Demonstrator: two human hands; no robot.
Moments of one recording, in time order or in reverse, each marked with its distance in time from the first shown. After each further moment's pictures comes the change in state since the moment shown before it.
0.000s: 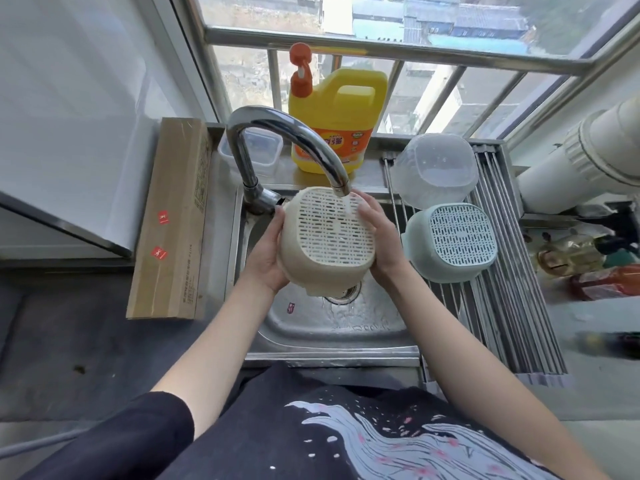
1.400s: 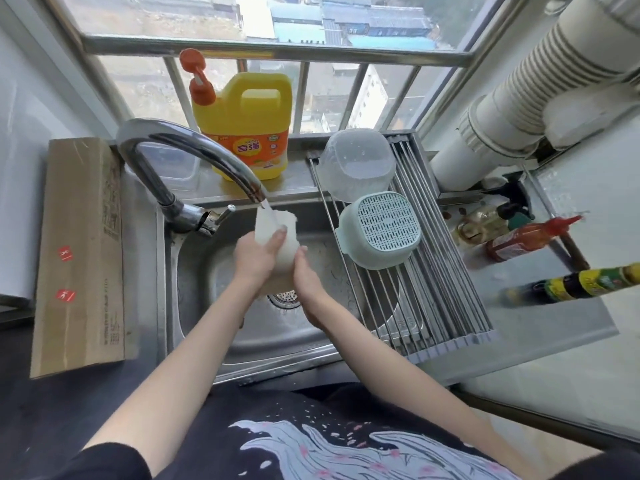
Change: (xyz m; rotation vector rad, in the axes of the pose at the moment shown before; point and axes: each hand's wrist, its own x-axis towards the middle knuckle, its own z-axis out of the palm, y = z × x) left_hand 0.039 -0.054 0.035 1.313 0.571 0.285; right_hand -0.030 0.058 0.000 -0.374 0.339 0.249
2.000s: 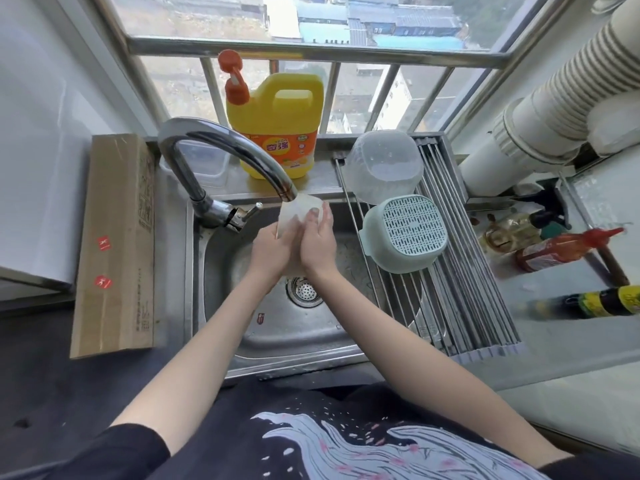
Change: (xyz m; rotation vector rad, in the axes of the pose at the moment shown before) left_hand 0.002 0.001 -0.020 -0.142 -0.109 0.101; right_hand 0.015 -0.045 0.021 -0.003 0.203 -0.302
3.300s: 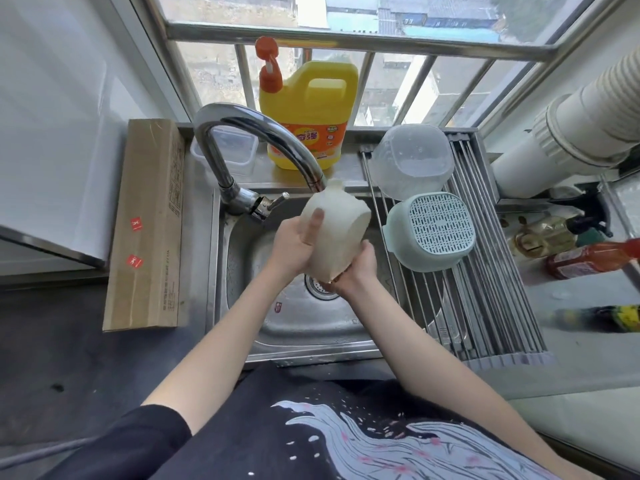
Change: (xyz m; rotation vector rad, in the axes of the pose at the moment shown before) left_hand -0.010 -0.001 -0.011 0.086 -0.044 0.131; right_hand 0.003 0.033 -0.021 0.878 -0.078 0.676
